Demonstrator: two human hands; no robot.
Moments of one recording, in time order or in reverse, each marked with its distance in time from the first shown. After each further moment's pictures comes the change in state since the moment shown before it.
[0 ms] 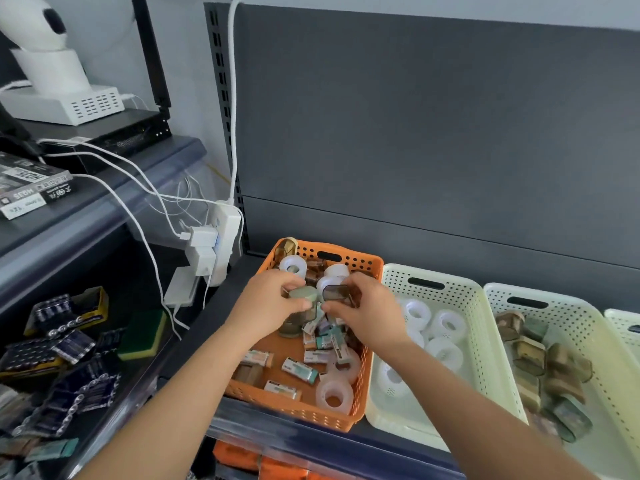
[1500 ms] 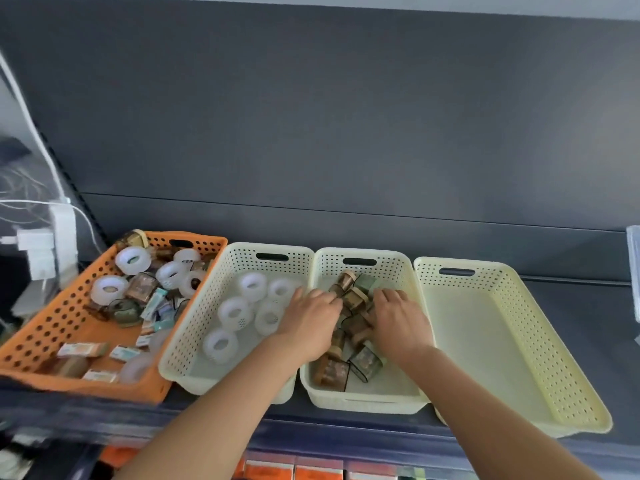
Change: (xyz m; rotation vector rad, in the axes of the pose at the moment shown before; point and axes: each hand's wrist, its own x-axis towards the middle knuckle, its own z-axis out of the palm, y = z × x) left_hand -0.025 0.212 0.259 0.696 -0.232 0.528; right_hand -0.110 0.241 -0.182 -0.648 -0.054 0.115
